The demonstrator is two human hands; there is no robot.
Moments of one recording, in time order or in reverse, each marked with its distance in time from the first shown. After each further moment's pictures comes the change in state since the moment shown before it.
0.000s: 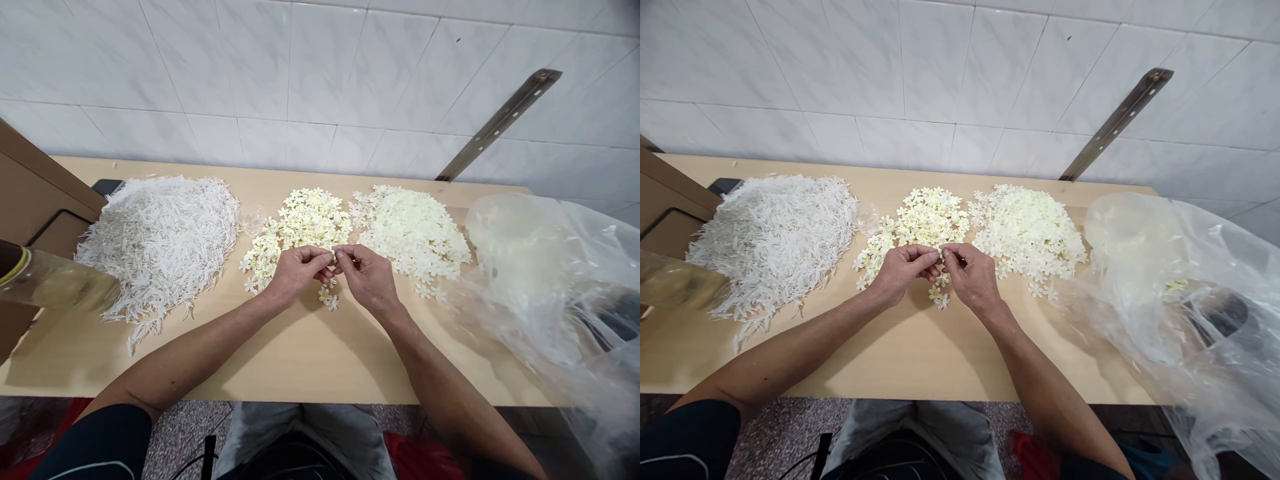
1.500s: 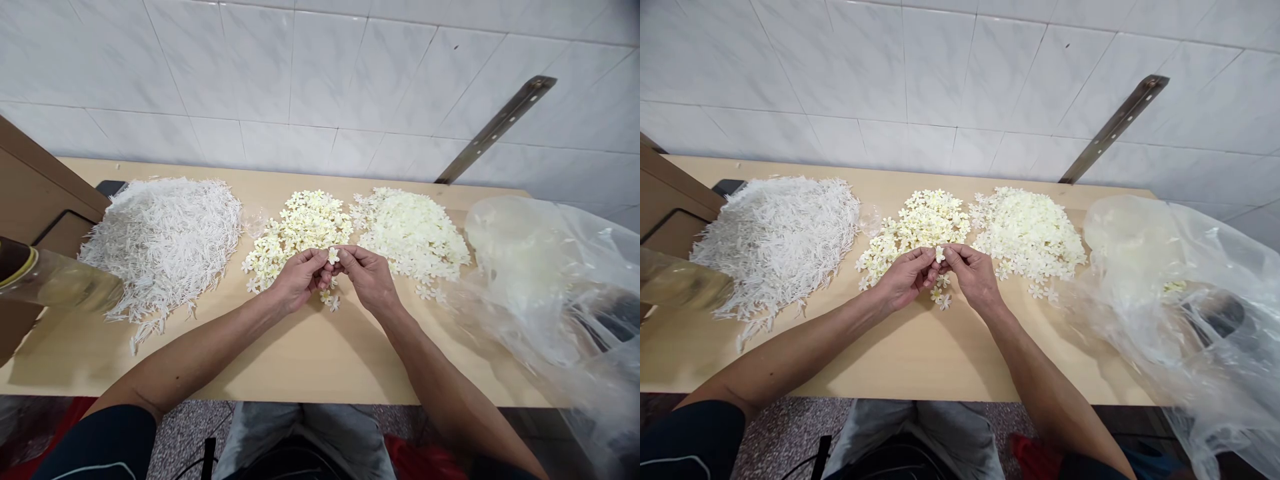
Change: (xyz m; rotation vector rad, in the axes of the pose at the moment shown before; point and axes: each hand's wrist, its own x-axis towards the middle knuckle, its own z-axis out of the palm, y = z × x) left_hand 0.002 -0.013 0.000 -0.358 -0.075 -0.169; right_hand 0.003 0.000 0.005 0.571 -0.106 0.212
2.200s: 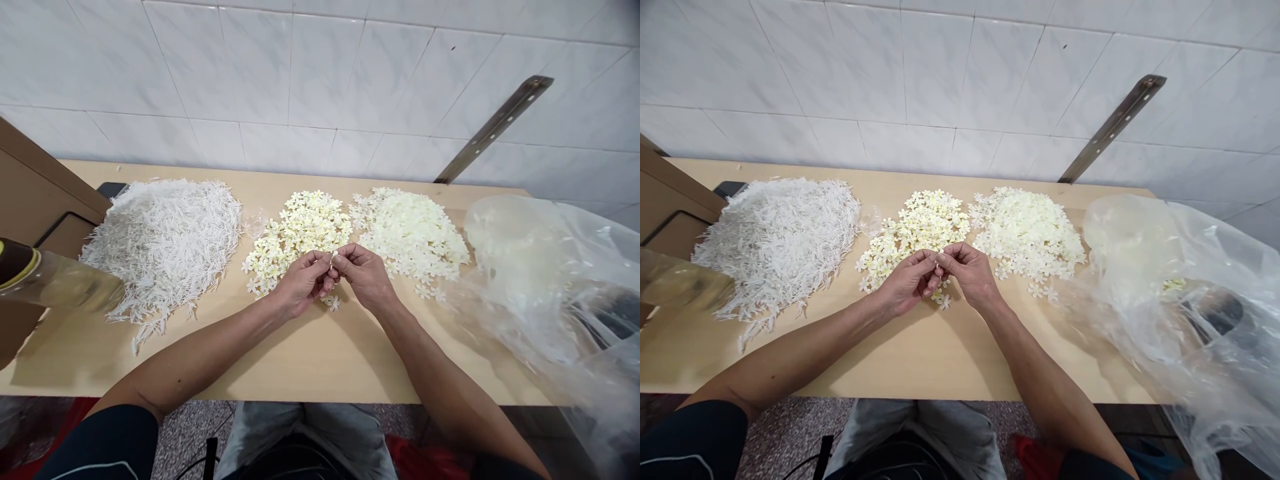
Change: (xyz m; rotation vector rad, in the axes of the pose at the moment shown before) left_hand -0.010 0.000 0.011 0.029 -0.024 -0.003; right_hand 0.004 0.002 0.001 0.057 -0.022 0.065
